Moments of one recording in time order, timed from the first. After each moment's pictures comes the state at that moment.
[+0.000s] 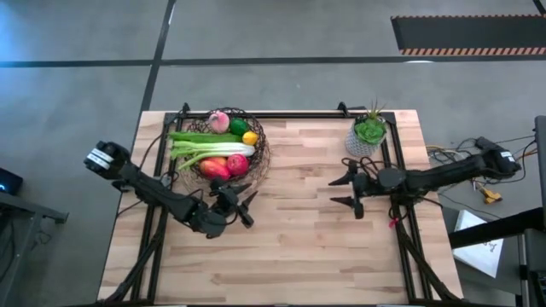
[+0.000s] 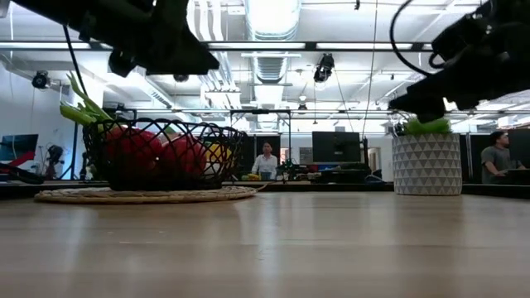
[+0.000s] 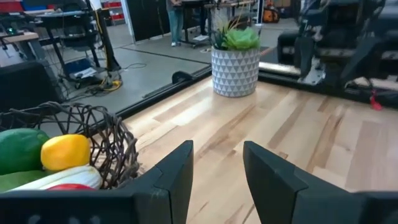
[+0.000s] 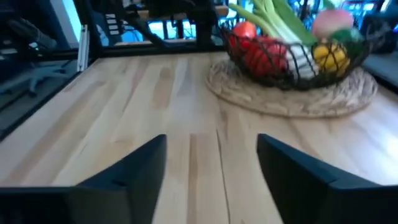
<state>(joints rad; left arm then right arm) -0.49 1.45 0.68 0.36 -1.16 -0.40 0.10 0.75 0.08 0.47 0.05 0.07</state>
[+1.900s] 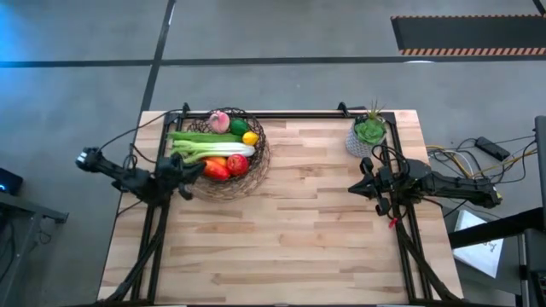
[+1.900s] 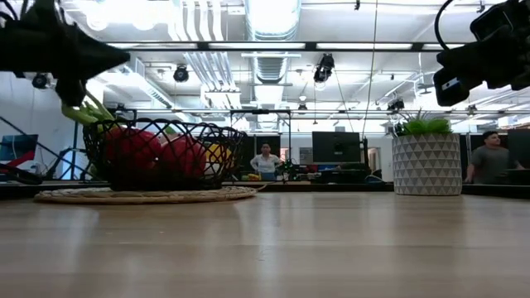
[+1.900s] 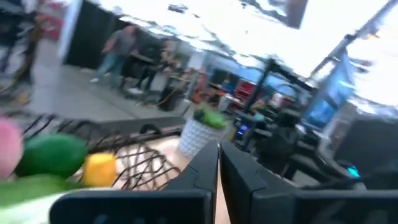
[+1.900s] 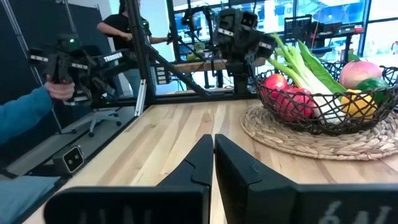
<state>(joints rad) -0.44 0.12 0.01 0.33 -0.91 -0.22 -0.10 0.02 0.04 -0.02 -0.31 0.11</state>
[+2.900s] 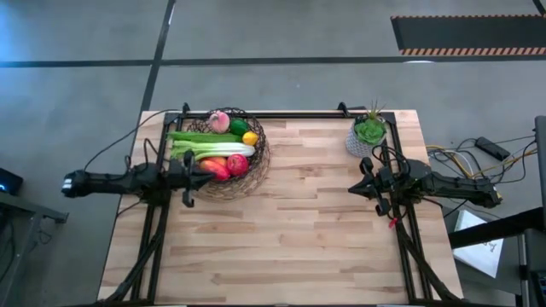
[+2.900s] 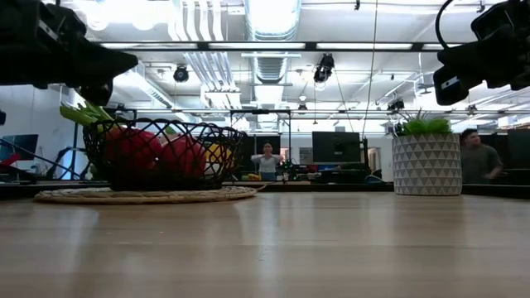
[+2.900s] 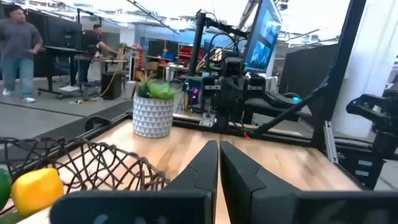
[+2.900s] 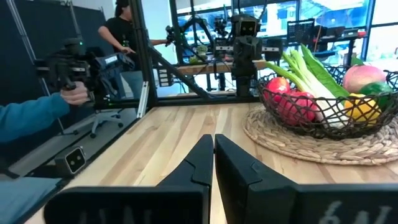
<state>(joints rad) -0.03 0.12 0.01 0.19 -0.15 -0.12 -0.10 0.03 0.03 0.00 -0.33 0.11</state>
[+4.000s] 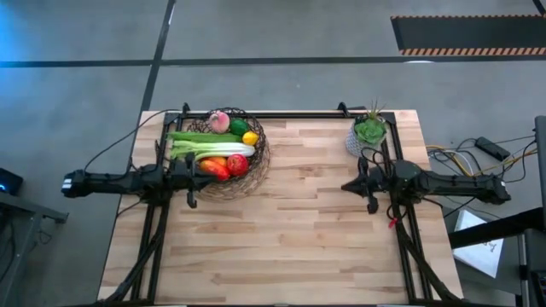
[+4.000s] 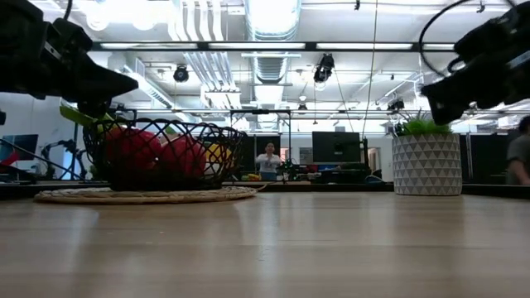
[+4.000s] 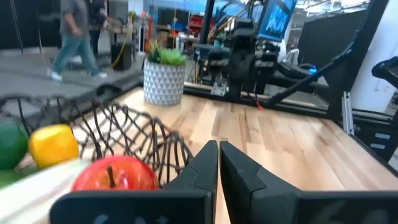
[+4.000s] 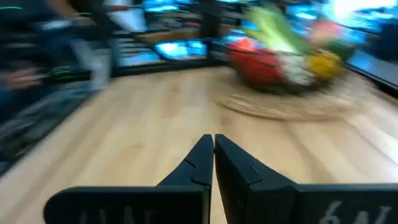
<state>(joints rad) -0.03 0.12 0.00 0.04 -0.19 -0.13 -0.10 0.19 0.01 0.04 -0.19 0.09</state>
